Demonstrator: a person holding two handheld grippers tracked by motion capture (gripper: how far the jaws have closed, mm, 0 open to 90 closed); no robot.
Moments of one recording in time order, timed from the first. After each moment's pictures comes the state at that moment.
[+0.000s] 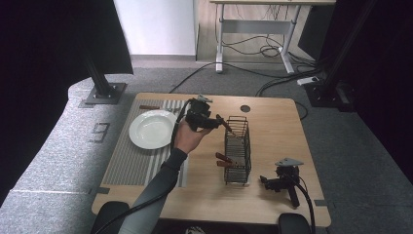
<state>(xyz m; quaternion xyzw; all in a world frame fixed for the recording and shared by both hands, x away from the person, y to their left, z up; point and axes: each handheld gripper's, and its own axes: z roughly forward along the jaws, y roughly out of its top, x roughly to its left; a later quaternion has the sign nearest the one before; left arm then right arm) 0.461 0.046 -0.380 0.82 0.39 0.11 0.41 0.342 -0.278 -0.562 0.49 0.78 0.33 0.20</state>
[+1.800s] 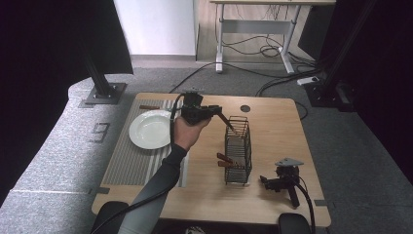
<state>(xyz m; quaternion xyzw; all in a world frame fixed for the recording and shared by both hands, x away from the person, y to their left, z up) 0.455 0.070 -0.347 0.76 0.39 0.04 0.52 0.342 -0.278 -0.562 0.49 0.78 0.33 0.20</state>
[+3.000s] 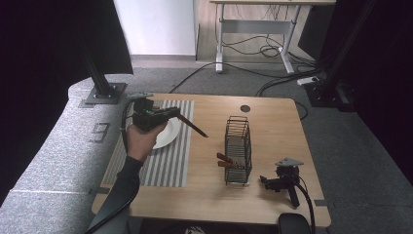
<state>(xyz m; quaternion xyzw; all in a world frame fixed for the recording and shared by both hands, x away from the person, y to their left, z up) 0.411 0.198 -0.336 0.73 0.43 0.06 0.53 0.342 -0.278 -0.561 0.49 0.78 0.33 0.20</state>
